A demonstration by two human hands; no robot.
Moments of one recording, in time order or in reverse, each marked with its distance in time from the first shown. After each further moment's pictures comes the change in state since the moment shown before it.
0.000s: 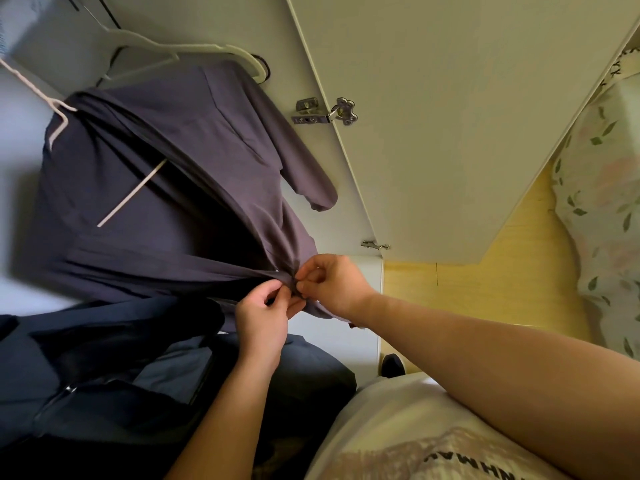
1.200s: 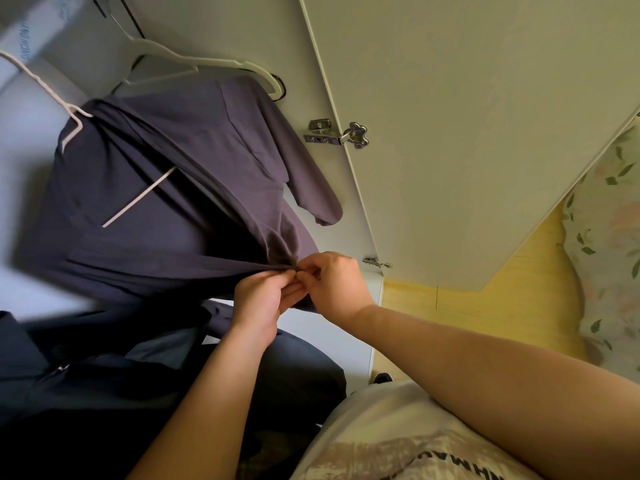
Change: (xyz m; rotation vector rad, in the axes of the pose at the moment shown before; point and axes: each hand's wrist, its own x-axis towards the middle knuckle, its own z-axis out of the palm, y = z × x) left_hand 0.028 0.055 0.029 -0.257 -0.040 -0.260; right_hand 0.023 -0.019 -0.015 -0.417 0.202 -0.325
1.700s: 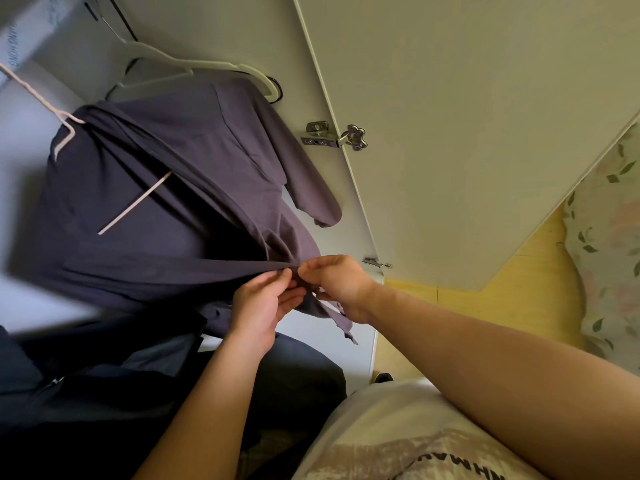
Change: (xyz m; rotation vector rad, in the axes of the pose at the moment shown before) left_hand 0.009 -0.005 -0.004 0.033 -0.029 0.023; right_hand 0.021 0.001 -0.017 0.728 -0.289 0.559
